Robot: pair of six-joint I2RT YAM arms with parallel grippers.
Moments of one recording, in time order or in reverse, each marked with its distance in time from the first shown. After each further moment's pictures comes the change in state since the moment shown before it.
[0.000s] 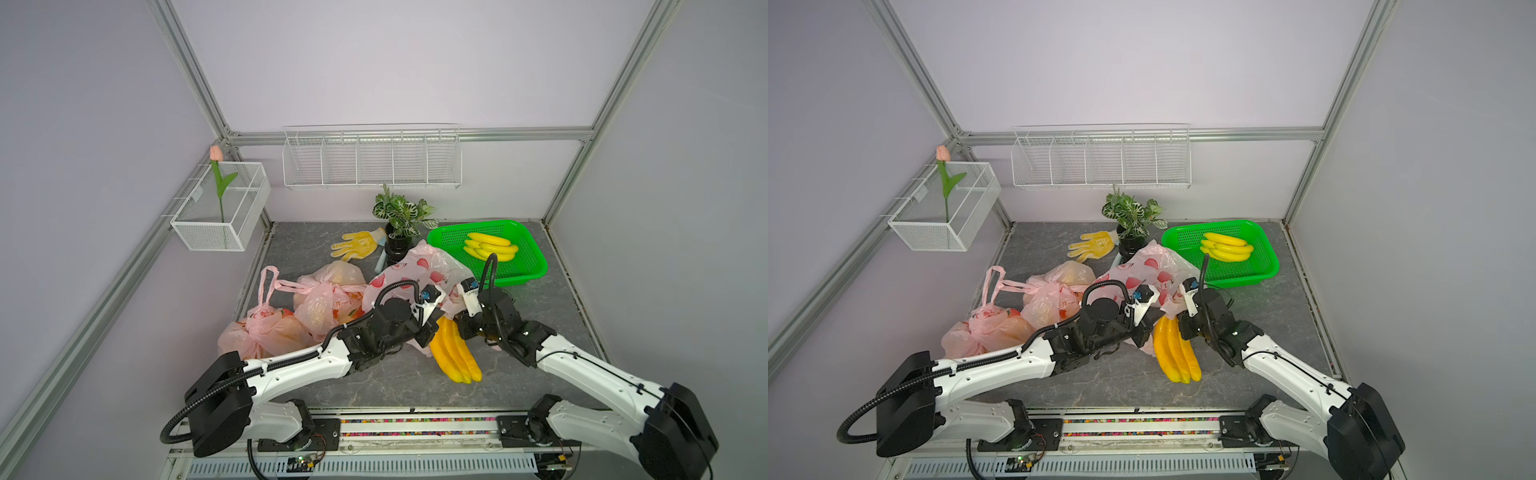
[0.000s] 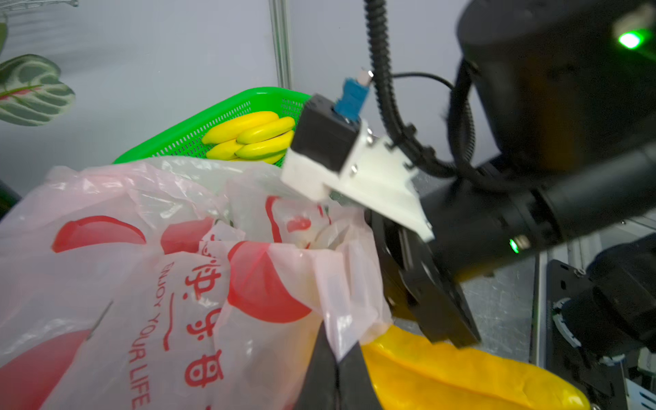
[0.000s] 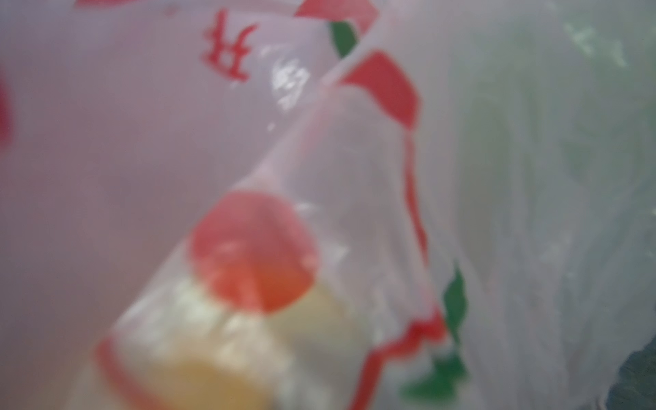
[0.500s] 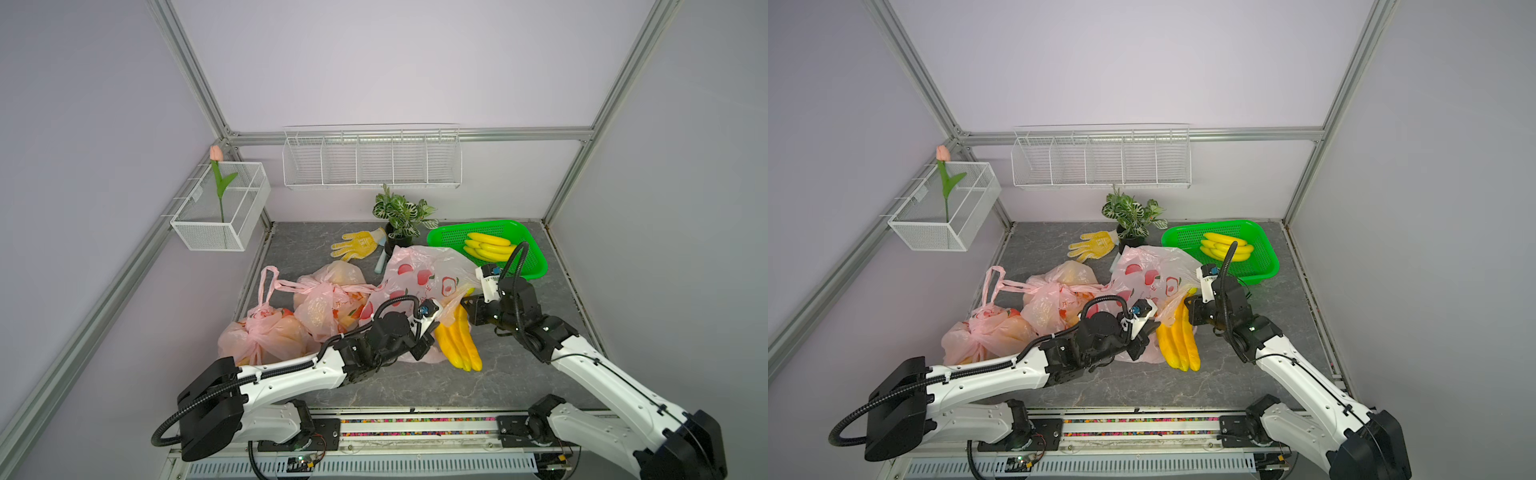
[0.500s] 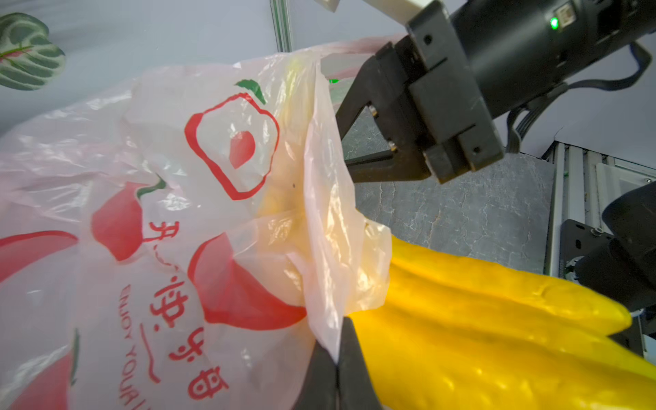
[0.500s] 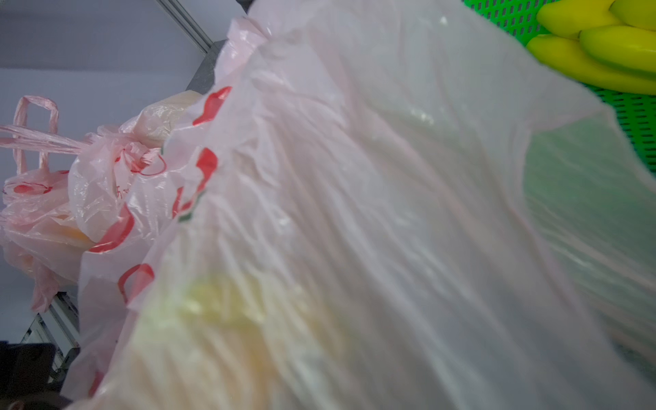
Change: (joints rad) left arm -0.036 -0.055 -0.081 -0.023 -0.071 0.016; right arm -0.084 -0.101 0.077 -0.085 -0.085 0.094
